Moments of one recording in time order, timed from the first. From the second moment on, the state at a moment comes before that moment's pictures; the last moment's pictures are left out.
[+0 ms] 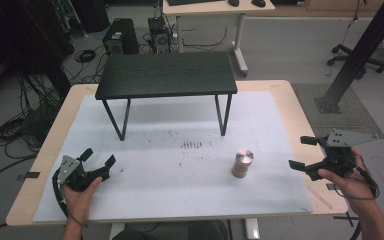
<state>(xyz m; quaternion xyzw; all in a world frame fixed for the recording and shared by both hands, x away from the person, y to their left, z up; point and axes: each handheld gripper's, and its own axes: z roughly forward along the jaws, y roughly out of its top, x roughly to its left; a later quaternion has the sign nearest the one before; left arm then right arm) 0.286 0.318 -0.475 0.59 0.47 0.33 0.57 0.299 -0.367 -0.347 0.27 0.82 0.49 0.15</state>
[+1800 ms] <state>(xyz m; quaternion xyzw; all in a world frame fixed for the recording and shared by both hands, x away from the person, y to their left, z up) 0.285 0.318 -0.475 0.58 0.47 0.34 0.57 0.304 -0.323 -0.366 0.26 0.82 0.49 0.12</state>
